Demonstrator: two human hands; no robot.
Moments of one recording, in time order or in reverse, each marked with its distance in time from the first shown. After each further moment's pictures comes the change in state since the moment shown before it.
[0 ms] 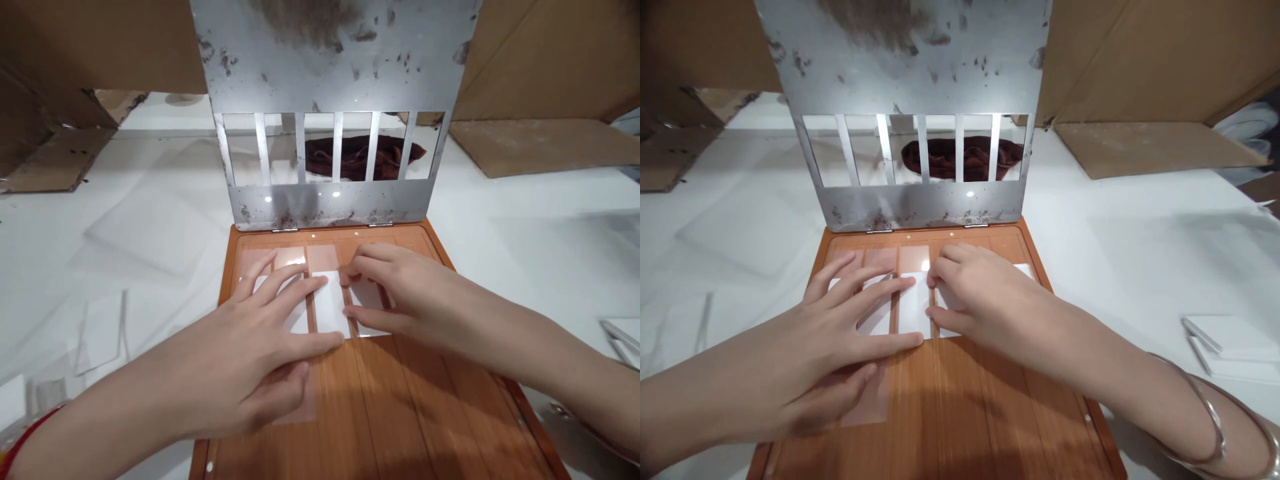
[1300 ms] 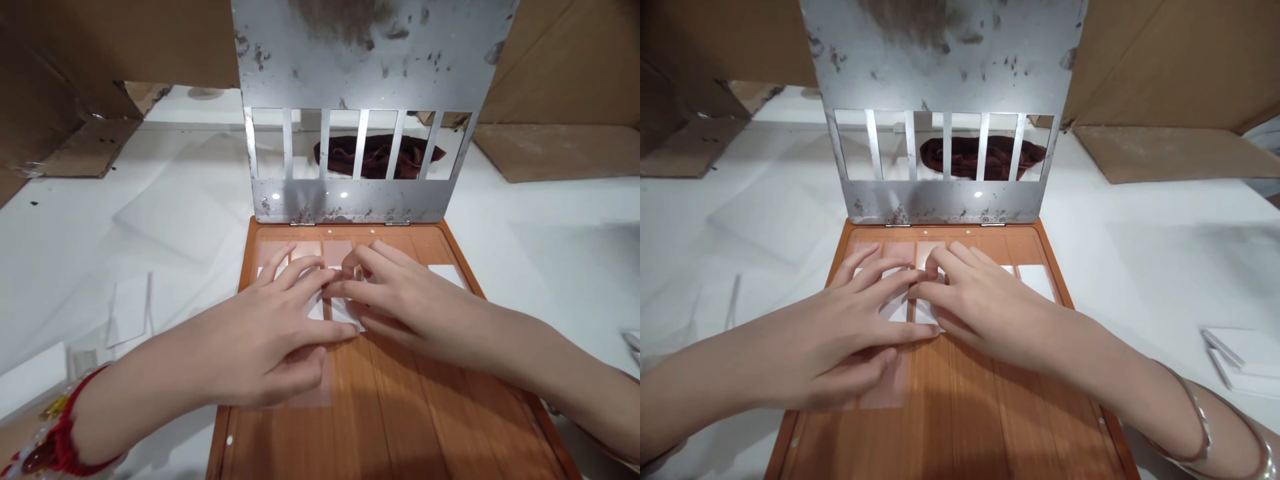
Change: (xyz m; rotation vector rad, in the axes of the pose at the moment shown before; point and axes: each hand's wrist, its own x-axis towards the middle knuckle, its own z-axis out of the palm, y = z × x) left_hand 0.006 -0.002 -0.003 -0.077 -0.053 0.031; right_hand 0.003 -0.007 0.013 -0.095 0.016 -0.389
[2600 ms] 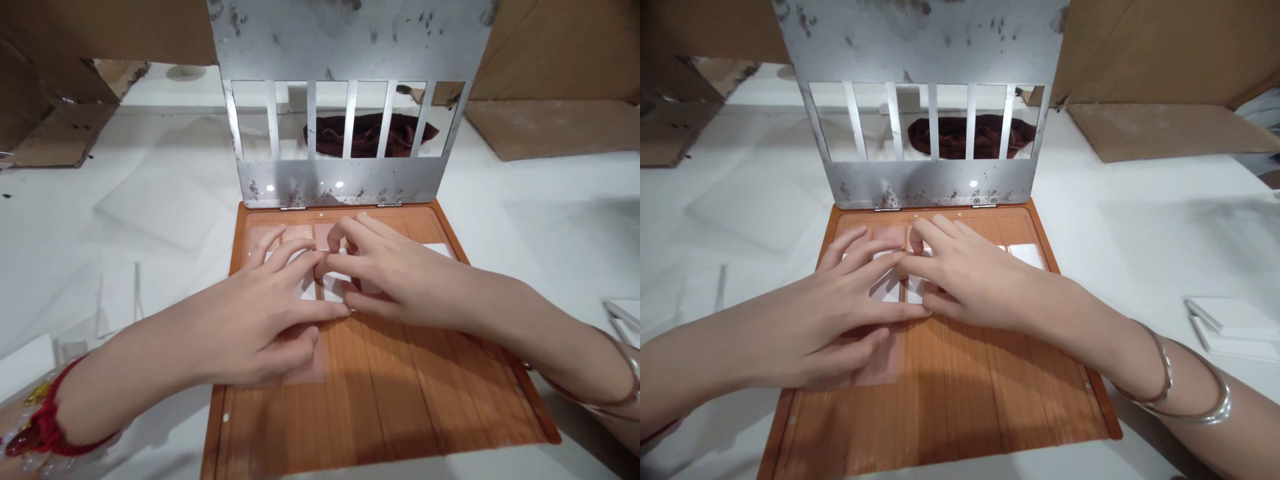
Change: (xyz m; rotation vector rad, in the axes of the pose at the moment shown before) left_hand 0.004 0.000 -0.001 0.016 0.011 0.062; right_hand 0.010 0.002 -0.006 -0.075 -0.025 -0.062
